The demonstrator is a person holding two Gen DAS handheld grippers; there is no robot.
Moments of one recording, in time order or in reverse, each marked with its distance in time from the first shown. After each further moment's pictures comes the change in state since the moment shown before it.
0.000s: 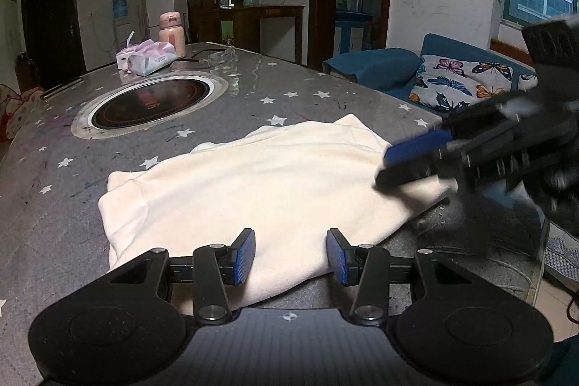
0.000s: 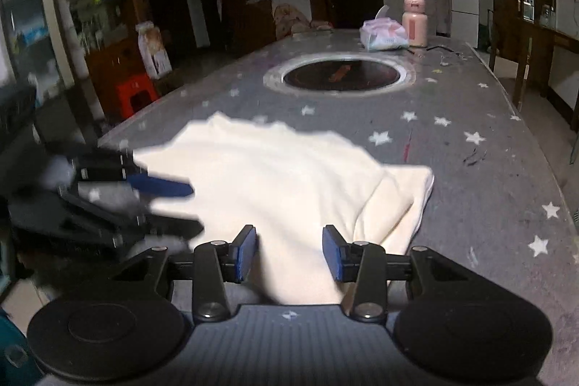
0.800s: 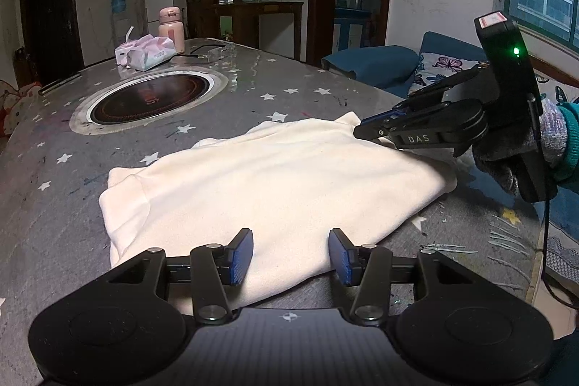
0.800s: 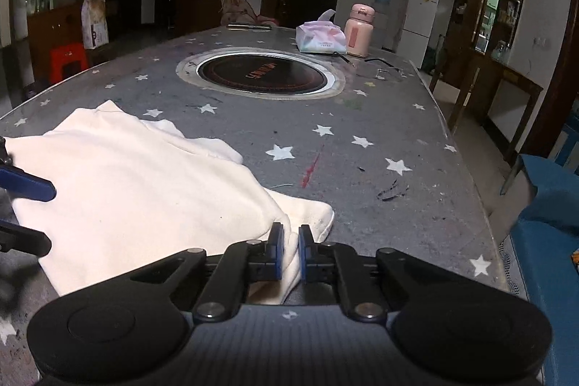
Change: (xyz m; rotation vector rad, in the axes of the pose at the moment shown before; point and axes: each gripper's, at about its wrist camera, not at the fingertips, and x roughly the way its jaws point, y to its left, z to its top) left arm -0.004 0.003 0.000 -0.016 0.016 -0.011; right arm 0.047 -0.035 0.017 -0.148 0.033 -0.297
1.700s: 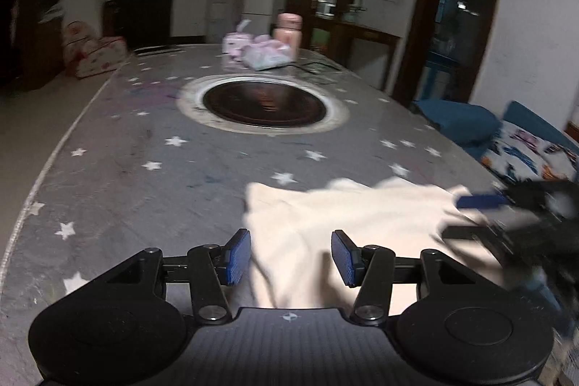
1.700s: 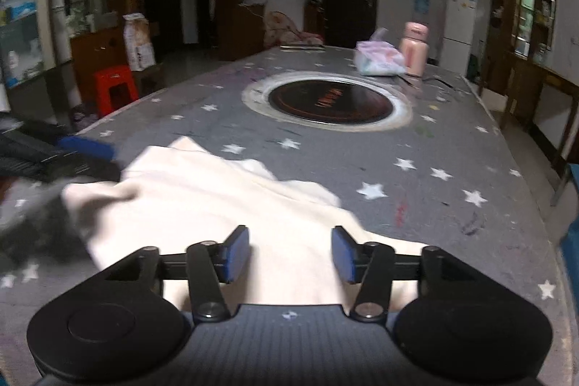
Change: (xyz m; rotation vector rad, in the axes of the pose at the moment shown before) left arm -0.017 0.095 0.019 -0.298 -0.047 0.200; right arm -0.010 0.046 0.023 0.021 -0.059 0.208
